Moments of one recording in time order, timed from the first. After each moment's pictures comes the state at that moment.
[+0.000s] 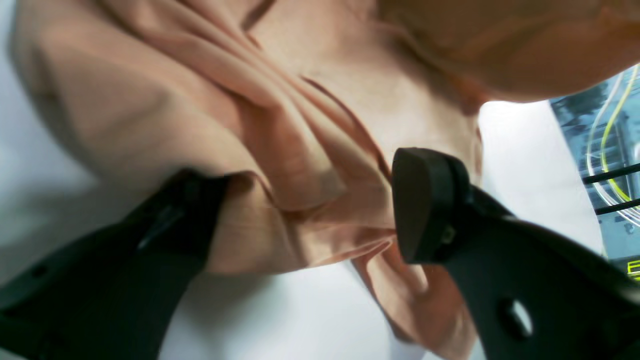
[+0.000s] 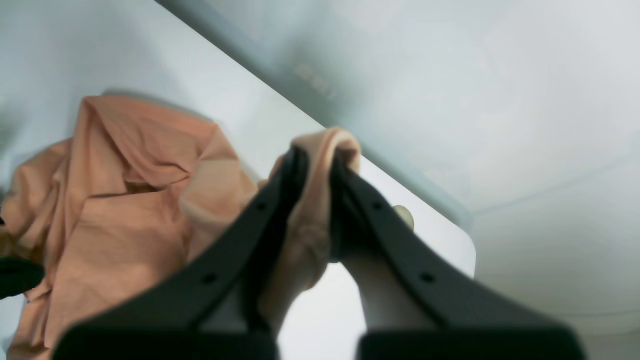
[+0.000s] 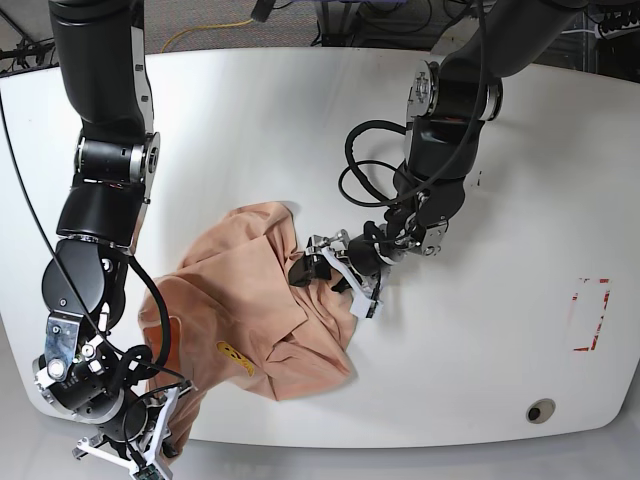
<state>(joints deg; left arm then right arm) -32.0 6.6 -2.0 29.3 -17.1 -37.0 15.4 46.9 14.3 3.3 84.7 7.8 40.0 -61.6</state>
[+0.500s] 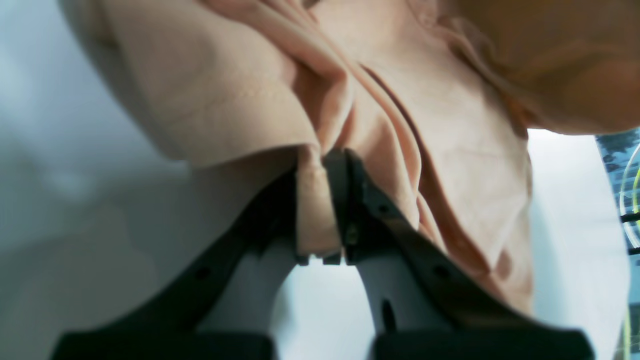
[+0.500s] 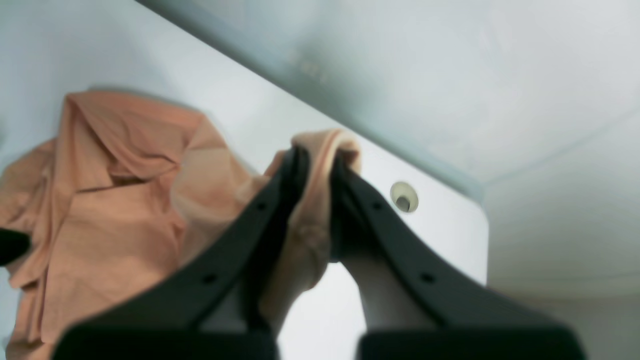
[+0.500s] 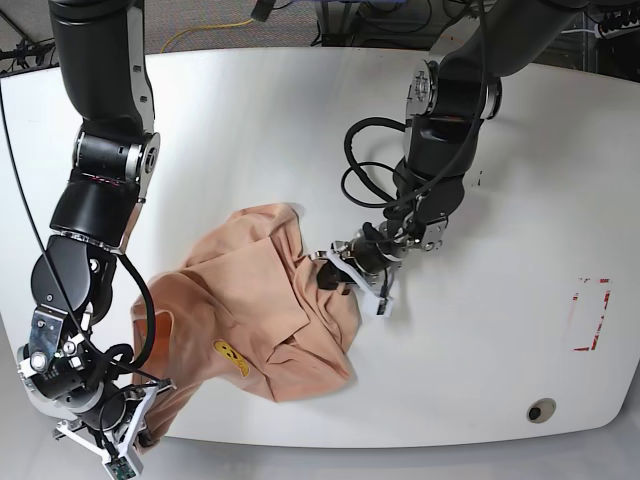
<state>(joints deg) -30.2 5.4 -3.5 31.8 -16.6 -29.1 14.3 46.2 14.6 8.6 81.4 7.0 39.9 -61.7</state>
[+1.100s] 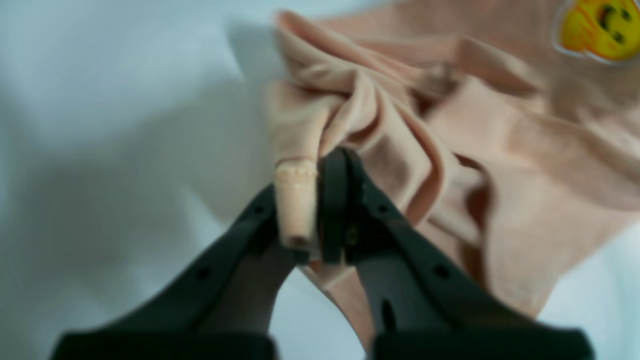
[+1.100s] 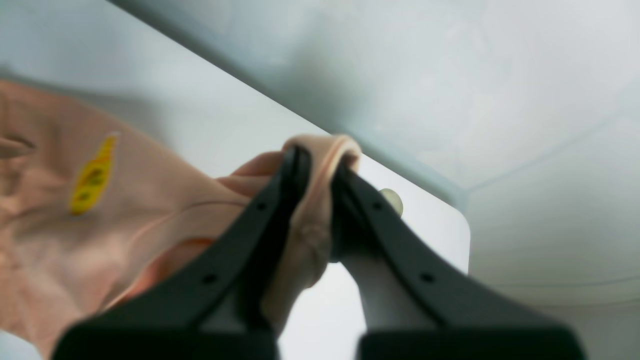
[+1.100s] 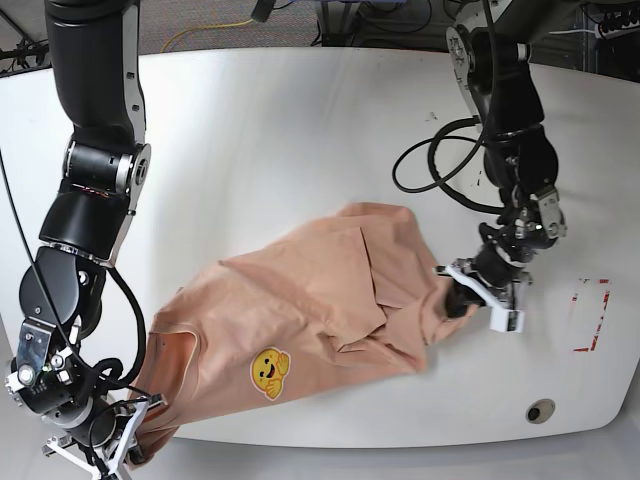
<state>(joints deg) -17.9 -3.8 -20.6 76.5 -16.1 -31.4 37.8 50.3 16.3 8.1 80.2 7.9 40.1 -61.6</state>
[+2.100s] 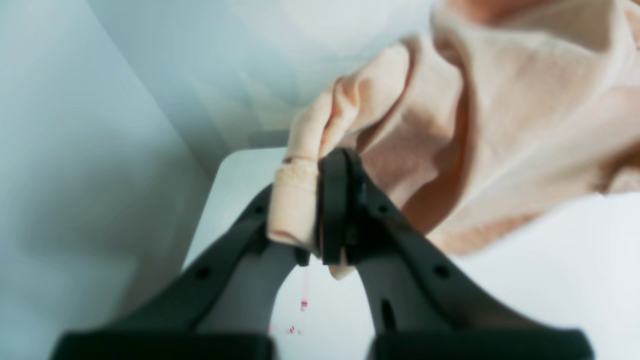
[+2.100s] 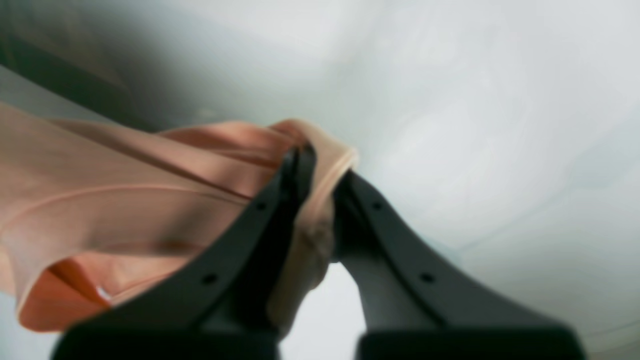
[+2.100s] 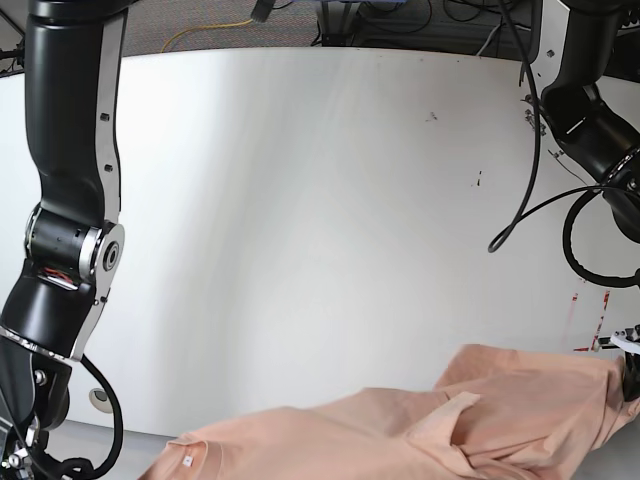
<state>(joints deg) -33.1 -18.1 -34.8 96.5 -16.7 -35.9 55.3 70.4 16.4 7.9 60.5 8.3 40.1 -57.0</state>
